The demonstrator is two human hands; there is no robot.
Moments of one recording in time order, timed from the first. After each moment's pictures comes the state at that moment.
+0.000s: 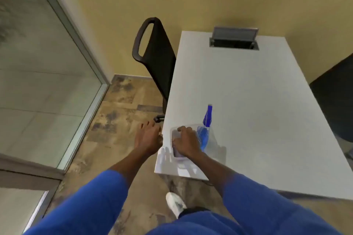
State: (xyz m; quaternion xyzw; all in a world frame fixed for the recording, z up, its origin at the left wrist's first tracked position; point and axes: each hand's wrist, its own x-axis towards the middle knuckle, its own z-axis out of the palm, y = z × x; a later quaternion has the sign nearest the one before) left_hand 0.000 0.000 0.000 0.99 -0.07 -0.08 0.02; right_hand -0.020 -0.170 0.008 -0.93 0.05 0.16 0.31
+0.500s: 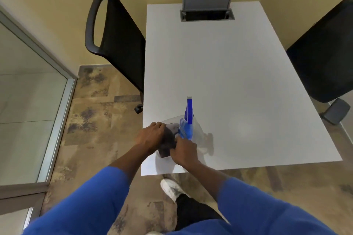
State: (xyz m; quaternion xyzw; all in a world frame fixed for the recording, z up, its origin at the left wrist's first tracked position) left_hand 0.045 -0.064 -0.045 0.94 -0.29 -0.19 -0.04; right_hand -0.036 -0.203 -0.067 -0.93 0.15 0.21 0.25
